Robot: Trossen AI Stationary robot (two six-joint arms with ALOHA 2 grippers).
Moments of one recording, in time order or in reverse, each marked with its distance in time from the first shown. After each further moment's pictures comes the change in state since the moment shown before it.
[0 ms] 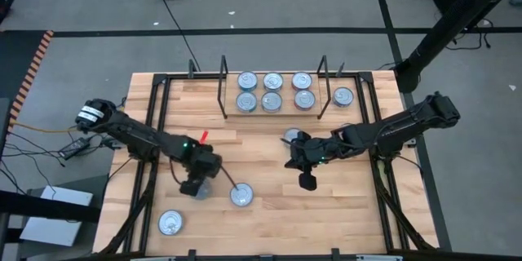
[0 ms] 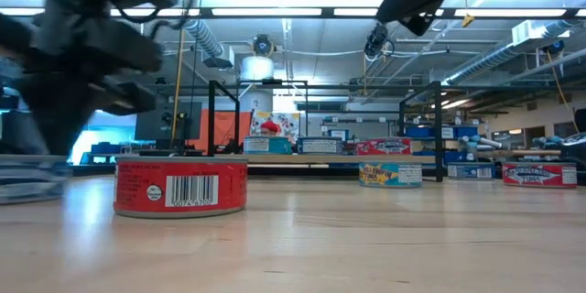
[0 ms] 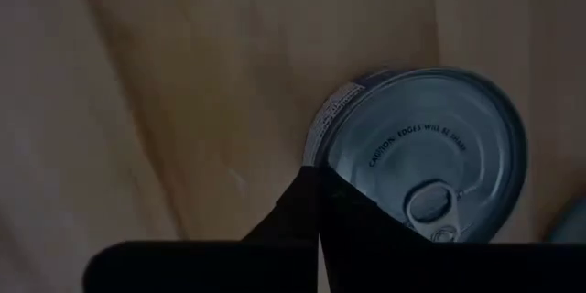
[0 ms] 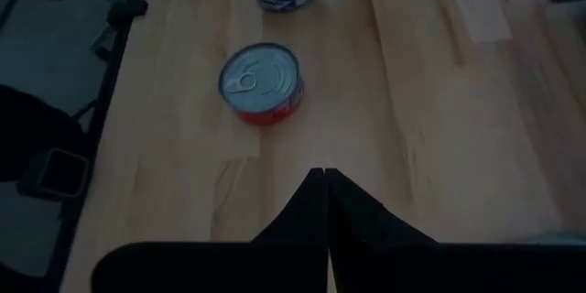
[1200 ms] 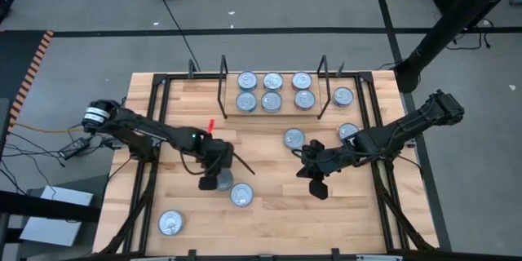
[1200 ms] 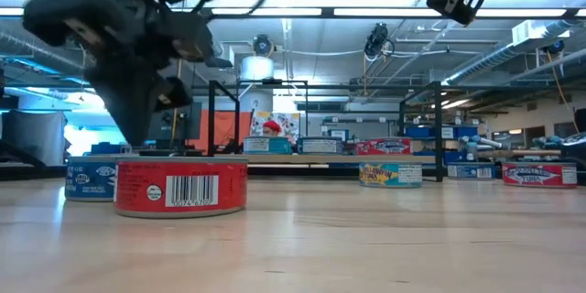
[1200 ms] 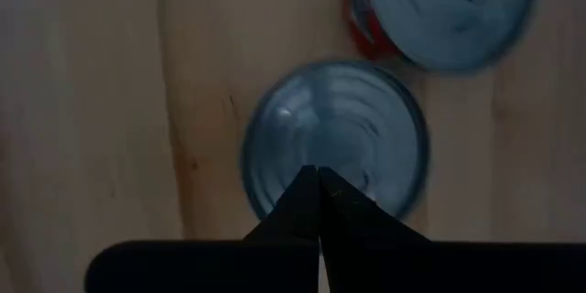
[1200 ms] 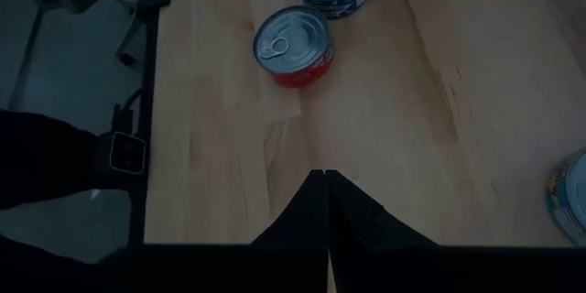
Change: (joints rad) left arm 0.103 0.067 0.101 0.124 0.046 -0.094; right arm 0.125 -0.067 0.000 -0.119 0.035 0.239
